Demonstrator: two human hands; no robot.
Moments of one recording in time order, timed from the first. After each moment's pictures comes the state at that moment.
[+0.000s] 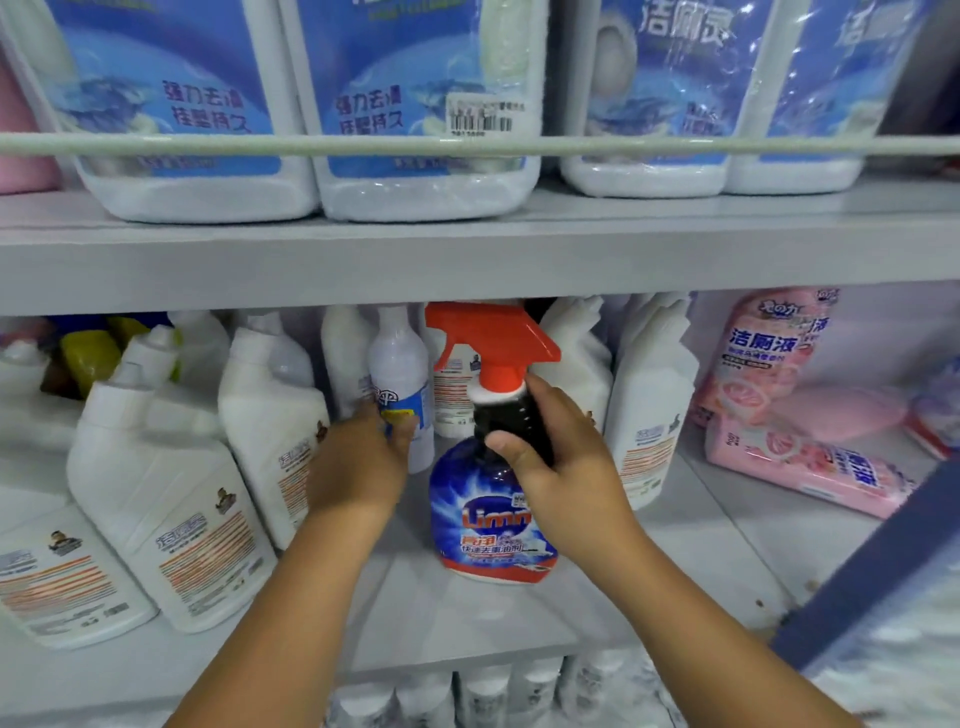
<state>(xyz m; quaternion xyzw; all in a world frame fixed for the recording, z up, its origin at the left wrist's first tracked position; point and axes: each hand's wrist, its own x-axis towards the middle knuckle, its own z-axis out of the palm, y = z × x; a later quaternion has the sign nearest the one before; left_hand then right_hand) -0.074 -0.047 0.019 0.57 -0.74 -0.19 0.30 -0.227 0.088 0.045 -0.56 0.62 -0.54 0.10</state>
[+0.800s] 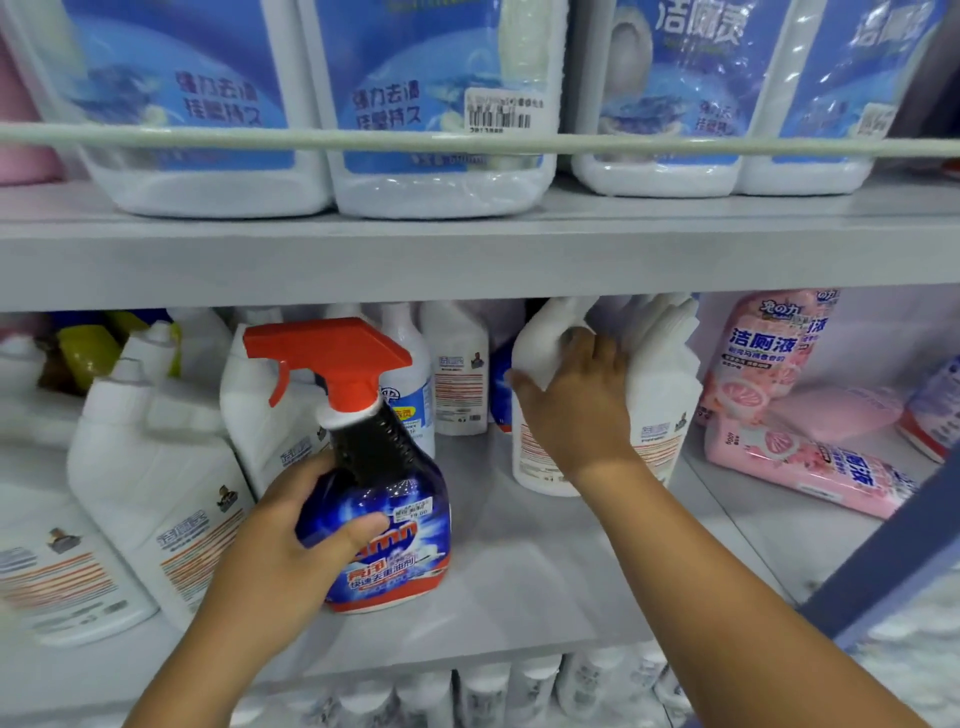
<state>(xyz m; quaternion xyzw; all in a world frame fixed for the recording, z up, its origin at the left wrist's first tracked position) 0.013 0.020 0.026 0.42 -0.73 -0.39 0.37 -0.259 0.029 0.058 -0.45 0.80 -0.38 -0.11</state>
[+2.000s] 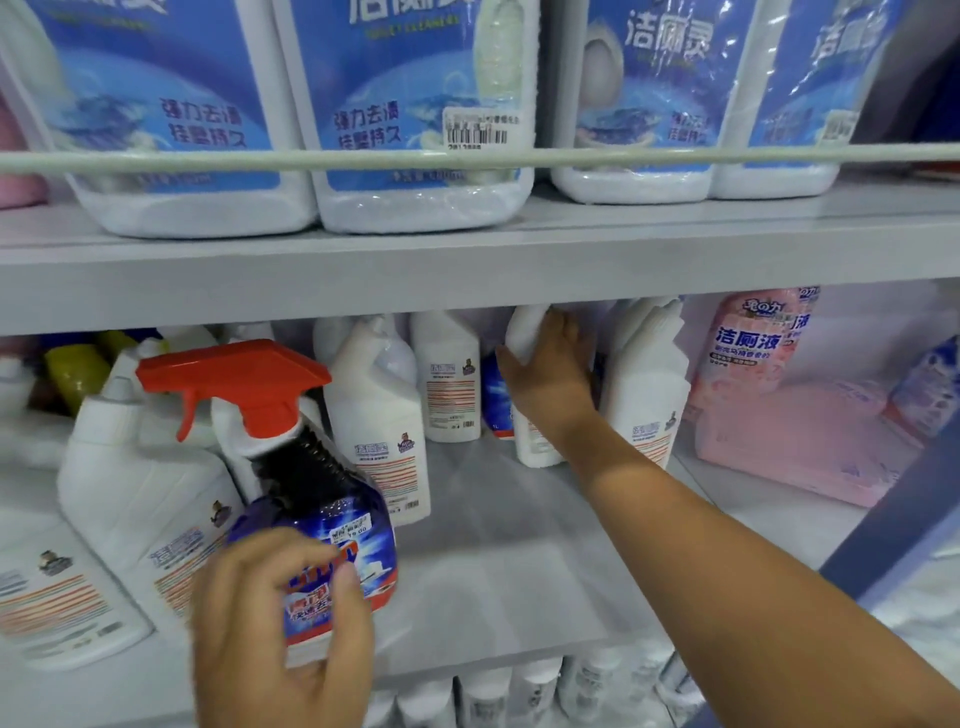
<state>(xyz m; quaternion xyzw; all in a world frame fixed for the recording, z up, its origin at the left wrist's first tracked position) 0.000 0.091 0.018 0.39 -0.70 -0.07 0.59 -0.285 -0.026 0.057 -0.42 0.83 -0.38 -0.06</state>
